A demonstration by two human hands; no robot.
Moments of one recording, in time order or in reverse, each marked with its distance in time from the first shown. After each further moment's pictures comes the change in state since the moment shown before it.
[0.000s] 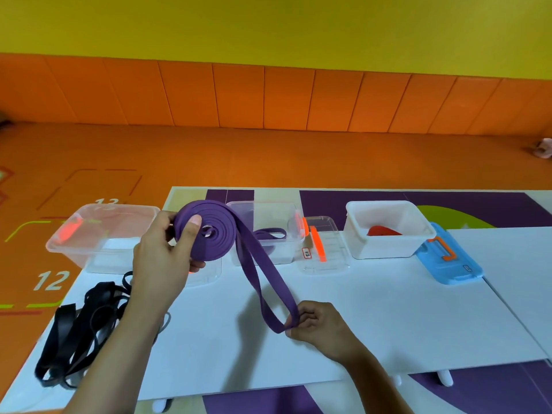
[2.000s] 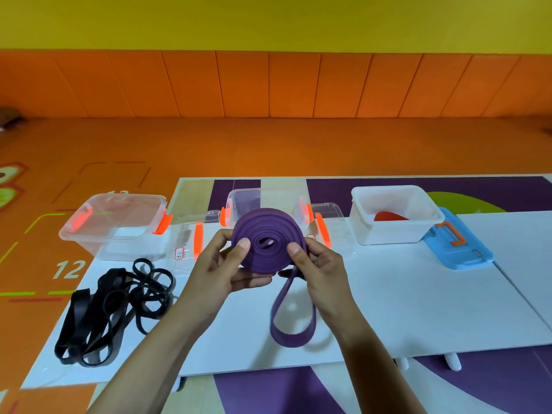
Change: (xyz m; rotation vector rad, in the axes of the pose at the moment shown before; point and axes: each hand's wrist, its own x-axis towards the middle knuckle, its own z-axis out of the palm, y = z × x) left_hand -0.058 0.010 0.036 -0.586 -0.478 -0.306; right_hand -0.010 -0.090 0.012 0.477 0.225 -0.308
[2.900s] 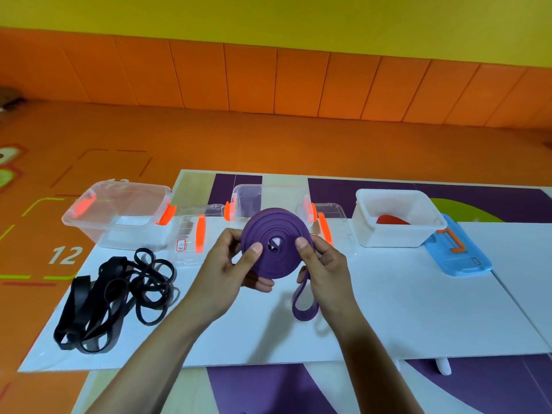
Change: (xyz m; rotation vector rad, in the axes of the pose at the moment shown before) left_hand 0.001 -0.009 -0.010 0.156 0.031 0.043; right_hand 0.000 0.000 0.009 -0.178 0.098 0.028
